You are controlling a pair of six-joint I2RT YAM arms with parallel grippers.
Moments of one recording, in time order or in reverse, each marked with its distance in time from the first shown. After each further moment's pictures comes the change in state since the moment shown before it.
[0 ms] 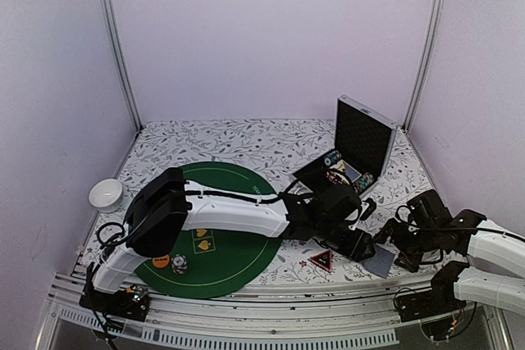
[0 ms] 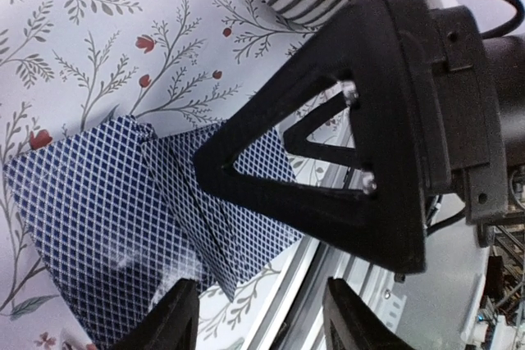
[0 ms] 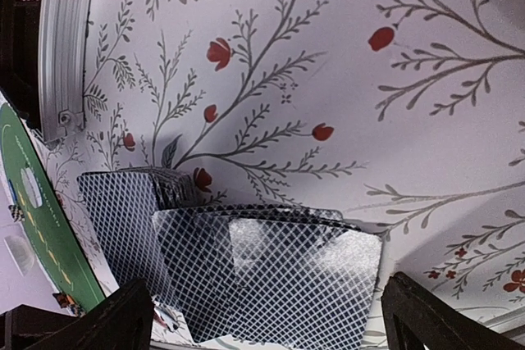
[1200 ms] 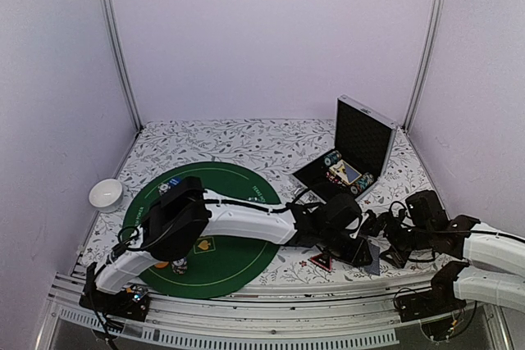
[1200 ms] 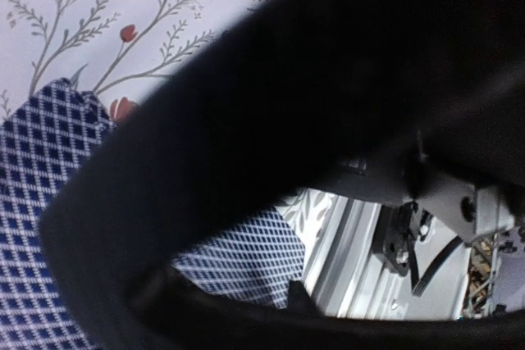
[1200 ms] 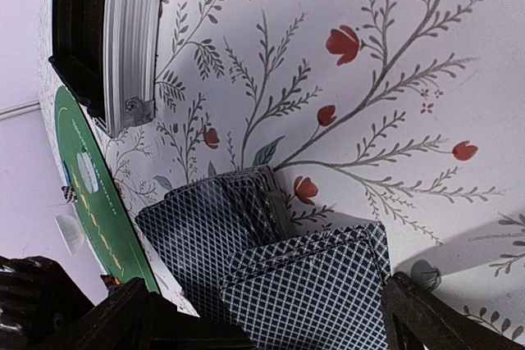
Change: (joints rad) left arm 0.013 0.117 0.050 0.060 0.098 -0.084; right arm -0.001 0.045 -0.069 0.290 -0.111 0.058
